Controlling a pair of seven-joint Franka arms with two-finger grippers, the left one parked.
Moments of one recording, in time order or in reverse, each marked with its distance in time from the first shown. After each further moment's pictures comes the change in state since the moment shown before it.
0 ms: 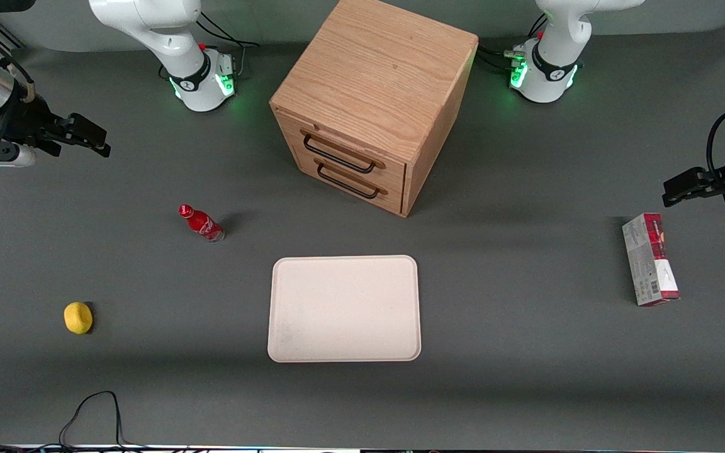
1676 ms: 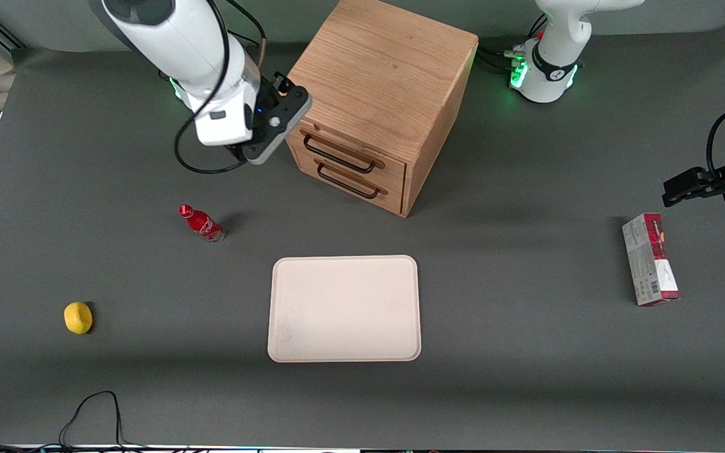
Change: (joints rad) arm 0.018 0.417 0.618 0.357 0.074 -0.012 -0.291
